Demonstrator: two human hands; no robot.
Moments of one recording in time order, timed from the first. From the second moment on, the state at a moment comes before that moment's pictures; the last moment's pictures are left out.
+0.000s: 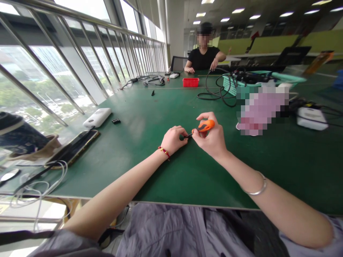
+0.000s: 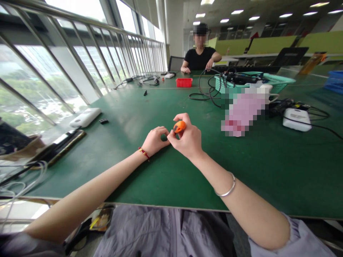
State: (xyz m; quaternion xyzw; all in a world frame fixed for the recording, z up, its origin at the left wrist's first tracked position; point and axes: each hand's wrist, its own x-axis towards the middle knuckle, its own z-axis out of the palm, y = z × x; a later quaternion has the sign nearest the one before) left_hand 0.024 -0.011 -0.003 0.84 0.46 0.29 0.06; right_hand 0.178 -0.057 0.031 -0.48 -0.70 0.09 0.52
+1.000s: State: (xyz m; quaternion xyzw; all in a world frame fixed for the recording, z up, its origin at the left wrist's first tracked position) left_hand 0.022 -0.008 -0.006 0.84 0.44 0.30 0.05; right_hand 0.180 -0.061 0.035 -0.42 -0.70 0.01 0.58
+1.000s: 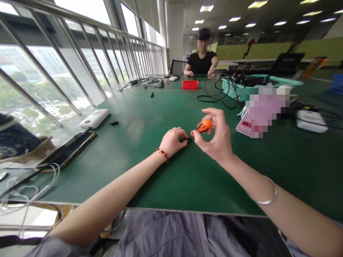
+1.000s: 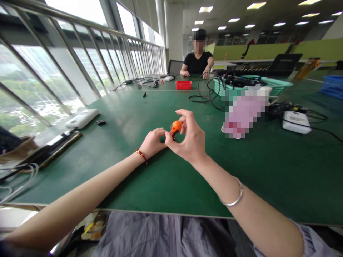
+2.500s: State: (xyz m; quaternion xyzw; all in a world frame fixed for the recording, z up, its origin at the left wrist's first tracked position) left_hand 0.021 -0.008 -0.006 0.84 0.45 0.29 0.05; right_hand 0.180 -0.063 0.035 -0.45 -0.70 0.03 0.55
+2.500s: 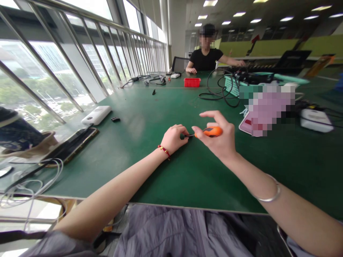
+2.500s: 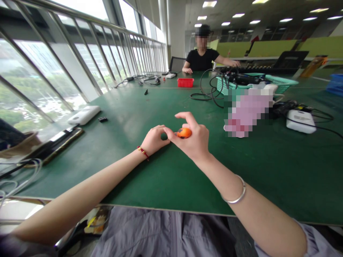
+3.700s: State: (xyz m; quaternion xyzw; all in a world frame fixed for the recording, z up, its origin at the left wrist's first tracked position) left_hand 0.020 -0.010 -0.003 0.84 0.46 0.29 0.07; right_hand 0.193 -0.052 0.034 -0.46 -0.67 0.02 0.58
